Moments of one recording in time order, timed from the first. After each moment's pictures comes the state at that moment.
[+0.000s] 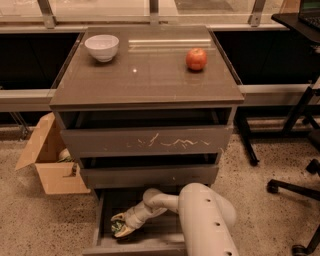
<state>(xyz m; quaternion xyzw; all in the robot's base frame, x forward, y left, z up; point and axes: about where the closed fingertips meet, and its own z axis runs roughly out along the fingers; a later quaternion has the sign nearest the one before) 0.514 0.182 0.136 -0.75 0.50 0.35 0.26</state>
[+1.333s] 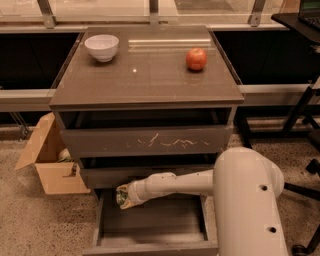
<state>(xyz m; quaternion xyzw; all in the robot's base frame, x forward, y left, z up) 0.594 0.149 0.338 -0.77 0.51 0.11 0.36</state>
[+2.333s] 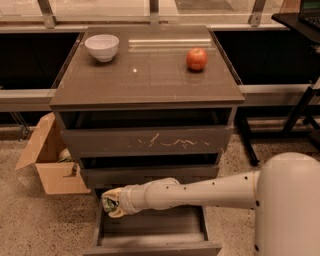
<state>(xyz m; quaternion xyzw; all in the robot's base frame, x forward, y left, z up) 0.519 0.174 0.442 -0.81 0.39 0.10 0.44</state>
